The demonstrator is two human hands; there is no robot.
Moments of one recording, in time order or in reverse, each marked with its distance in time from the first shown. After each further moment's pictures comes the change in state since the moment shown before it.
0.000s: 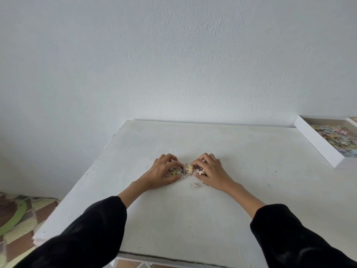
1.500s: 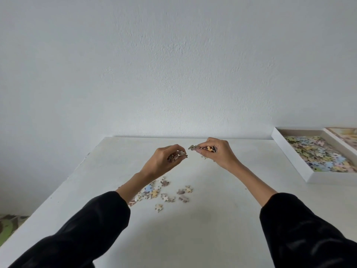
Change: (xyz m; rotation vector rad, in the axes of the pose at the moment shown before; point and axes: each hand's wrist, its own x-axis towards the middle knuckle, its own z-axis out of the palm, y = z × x) left_hand 0.111 0.103 -0.022 -0.206 0.322 0.145; right_hand 0.005 0.078 -0.125 0.645 0.295 0.036
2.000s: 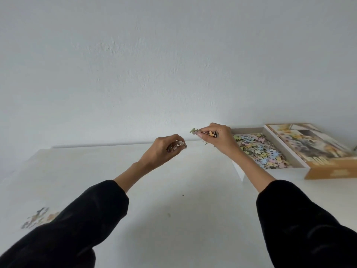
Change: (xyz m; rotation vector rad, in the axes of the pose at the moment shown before) left_hand 0.120 0.075 0.128 -0.085 -0.095 0.011; right_hand -0.018 0.065 -0.179 -0.134 0.214 0.008
